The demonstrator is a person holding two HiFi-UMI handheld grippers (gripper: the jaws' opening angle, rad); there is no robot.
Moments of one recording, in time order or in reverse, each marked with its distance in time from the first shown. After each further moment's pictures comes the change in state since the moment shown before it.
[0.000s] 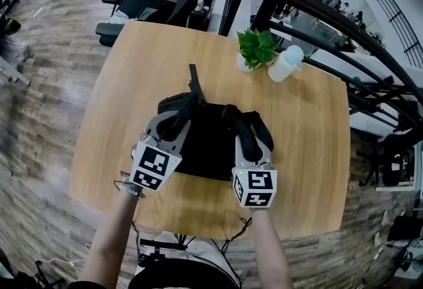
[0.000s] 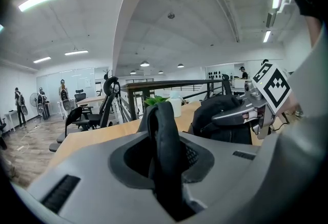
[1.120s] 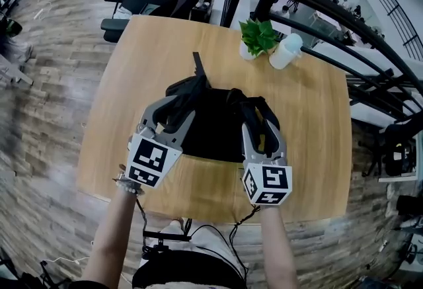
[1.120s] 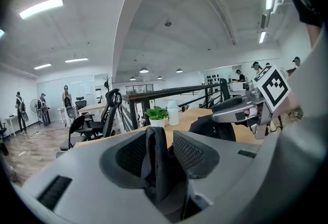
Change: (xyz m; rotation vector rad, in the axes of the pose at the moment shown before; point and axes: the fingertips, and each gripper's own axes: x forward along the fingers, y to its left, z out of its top) left arm -0.064 -0.007 0.036 0.027 -0.063 0.005; right arm -0.062 0.019 0.046 0.033 -0.155 -0.047
